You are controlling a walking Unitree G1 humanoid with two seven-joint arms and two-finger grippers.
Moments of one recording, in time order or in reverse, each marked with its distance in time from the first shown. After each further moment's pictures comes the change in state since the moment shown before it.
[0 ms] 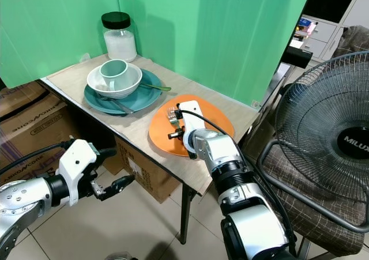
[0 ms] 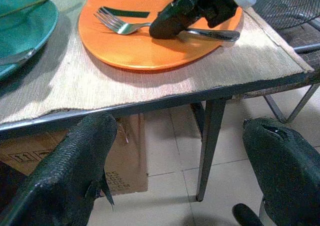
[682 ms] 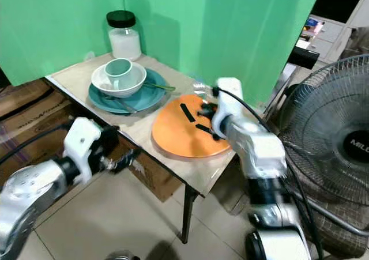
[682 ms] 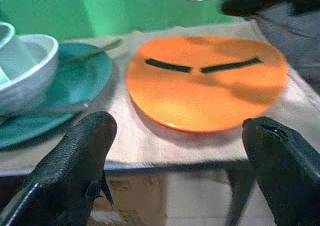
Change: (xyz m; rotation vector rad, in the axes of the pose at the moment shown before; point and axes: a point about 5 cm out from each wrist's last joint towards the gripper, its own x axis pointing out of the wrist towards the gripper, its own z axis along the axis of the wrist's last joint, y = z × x) left arm 0.026 0.012 0.033 -0.023 -0.172 0.187; right arm -0.078 -0.053 0.023 0.101 -0.309 -0.095
